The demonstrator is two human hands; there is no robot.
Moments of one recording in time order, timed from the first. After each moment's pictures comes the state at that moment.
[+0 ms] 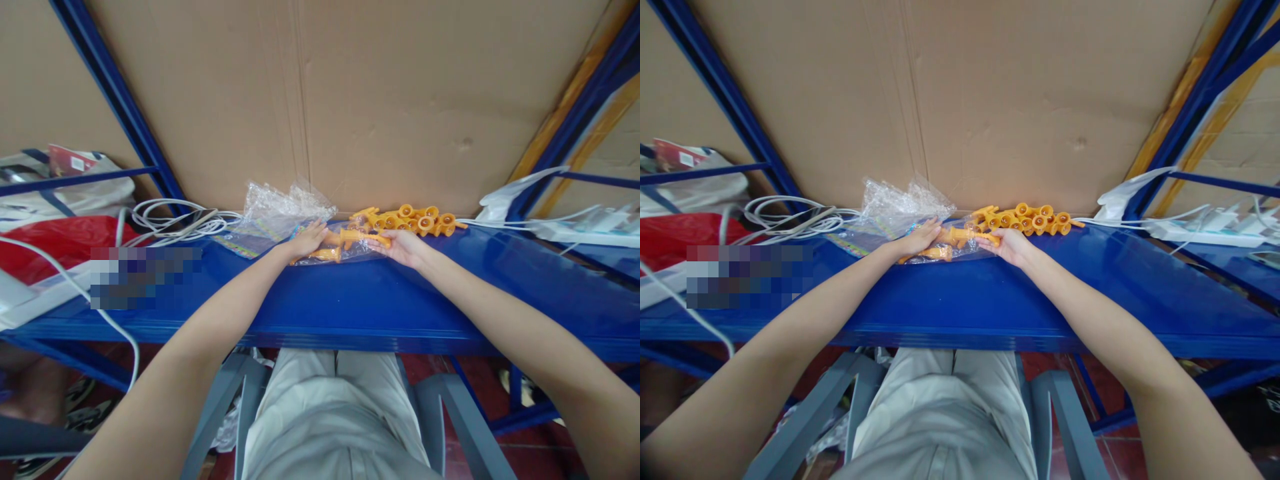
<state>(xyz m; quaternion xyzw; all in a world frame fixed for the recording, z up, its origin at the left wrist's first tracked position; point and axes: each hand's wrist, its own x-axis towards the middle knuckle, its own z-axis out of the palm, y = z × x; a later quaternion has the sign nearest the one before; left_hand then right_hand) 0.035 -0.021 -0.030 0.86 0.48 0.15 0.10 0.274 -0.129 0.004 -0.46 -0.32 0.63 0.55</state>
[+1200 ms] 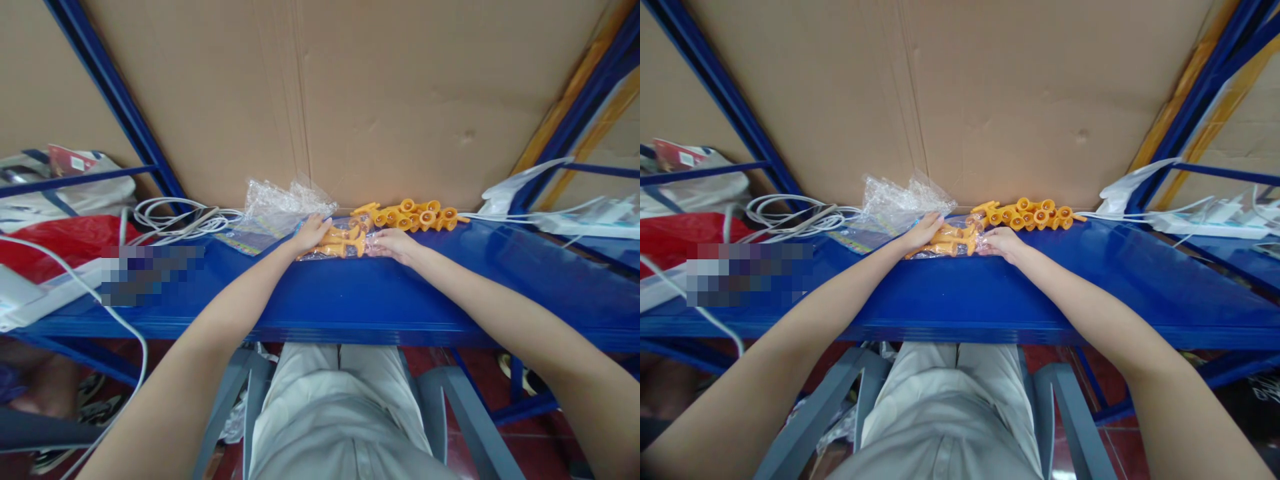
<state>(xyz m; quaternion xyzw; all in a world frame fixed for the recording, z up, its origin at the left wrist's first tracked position) 0.046 -0.018 -0.033 0.81 0.51 0.25 0.11 0.257 -0.133 -0.003 -0.58 -0.42 0.51 0.48</state>
